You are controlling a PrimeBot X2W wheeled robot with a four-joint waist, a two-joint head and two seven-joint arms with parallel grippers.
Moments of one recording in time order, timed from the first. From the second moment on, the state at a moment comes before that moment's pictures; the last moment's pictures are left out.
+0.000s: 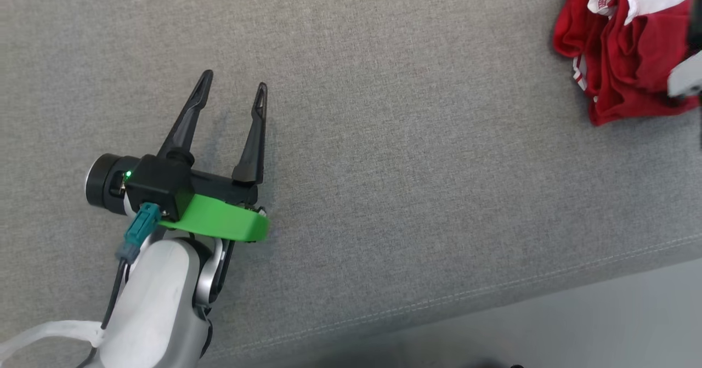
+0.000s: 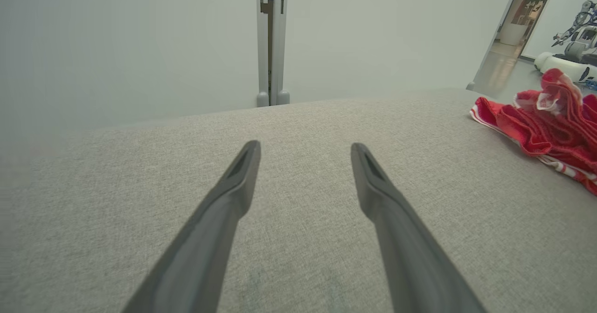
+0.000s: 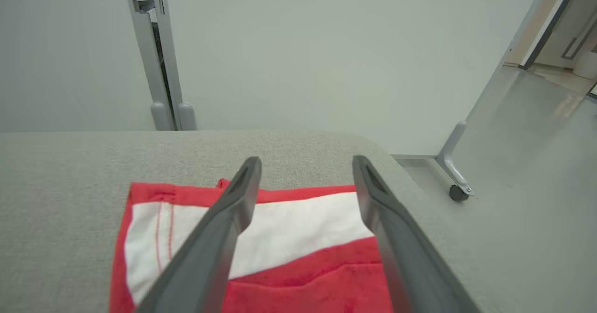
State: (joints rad) left arm -0.42 0.17 -0.33 0.10 -0.25 -0.02 -0.22; right arm -0.84 -0.44 0.04 0.67 0.34 0.13 -0.26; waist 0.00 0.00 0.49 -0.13
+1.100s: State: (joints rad) left arm -0.10 0.20 -0.22 0.10 -0.29 0.06 -0.26; right arm -0.11 -0.08 0.03 0.09 0.11 0.13 -0.22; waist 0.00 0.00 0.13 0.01
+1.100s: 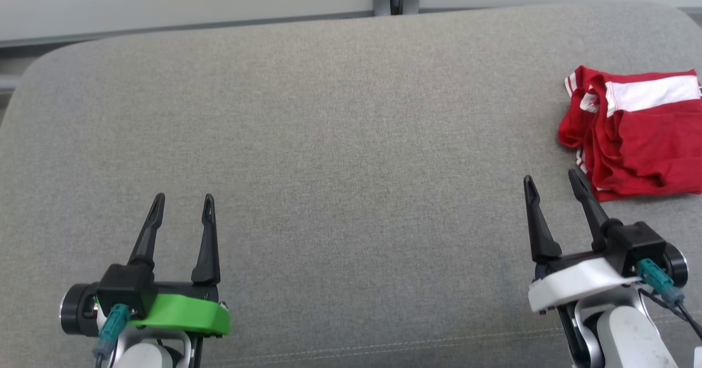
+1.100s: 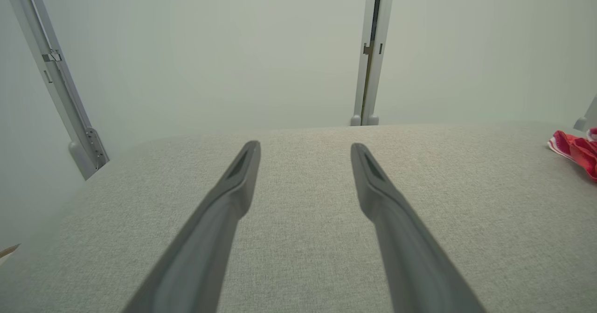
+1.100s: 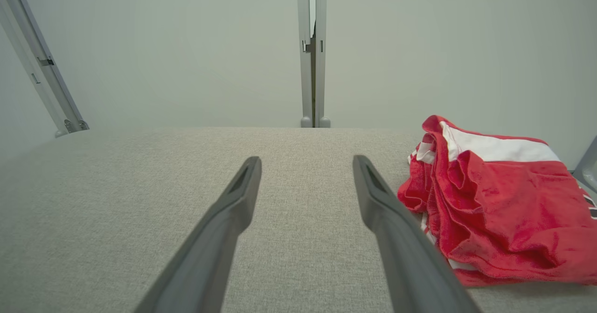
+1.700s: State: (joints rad) left arm -0.01 0.20 -0.22 0.11 -0.29 0.08 -0.26; right arm 0.03 -0.06 -0.01 0.02 0.11 0.13 -0.18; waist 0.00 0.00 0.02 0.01
